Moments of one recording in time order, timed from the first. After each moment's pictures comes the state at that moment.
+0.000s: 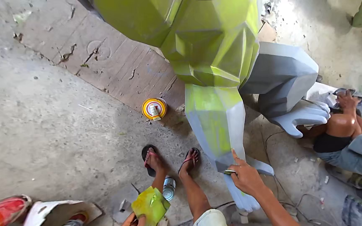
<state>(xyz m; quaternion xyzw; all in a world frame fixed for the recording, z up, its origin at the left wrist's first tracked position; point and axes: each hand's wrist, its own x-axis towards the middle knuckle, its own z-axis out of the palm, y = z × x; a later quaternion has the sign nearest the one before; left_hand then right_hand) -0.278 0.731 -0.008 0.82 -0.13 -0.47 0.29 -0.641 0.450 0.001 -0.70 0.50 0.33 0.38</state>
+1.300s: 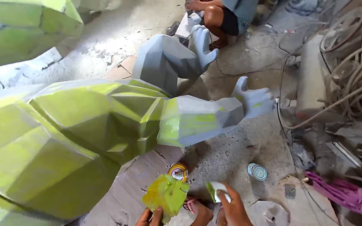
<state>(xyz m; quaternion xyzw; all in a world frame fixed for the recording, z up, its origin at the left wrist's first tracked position) -0.090 0.362 0.074 0.48 -0.58 -0.64 0.15 -0.219 0.584 0.014 -0.04 0.75 -0.59 0.28</state>
